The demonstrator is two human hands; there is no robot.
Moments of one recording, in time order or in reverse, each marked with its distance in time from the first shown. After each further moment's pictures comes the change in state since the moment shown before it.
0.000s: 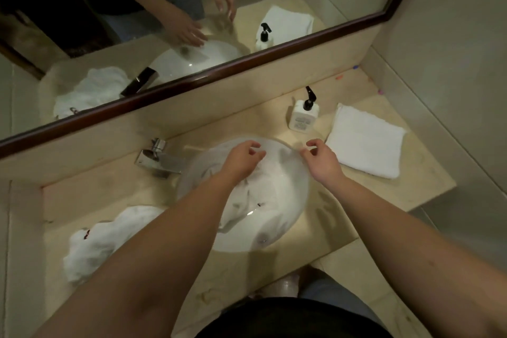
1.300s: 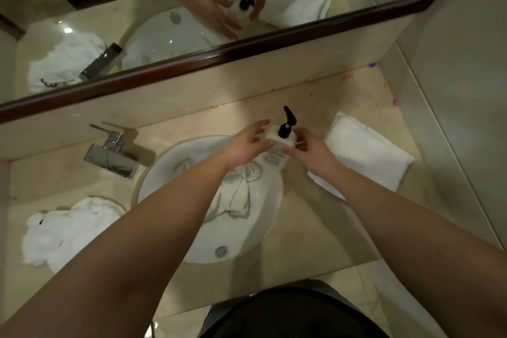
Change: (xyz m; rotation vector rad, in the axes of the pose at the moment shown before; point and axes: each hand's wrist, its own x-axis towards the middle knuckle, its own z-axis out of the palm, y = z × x) left_hand 0.112 0.068 0.065 -0.268 -0.180 -0.060; right_hand 0.154 0.041 -0.052 0.040 -0.427 -0.205
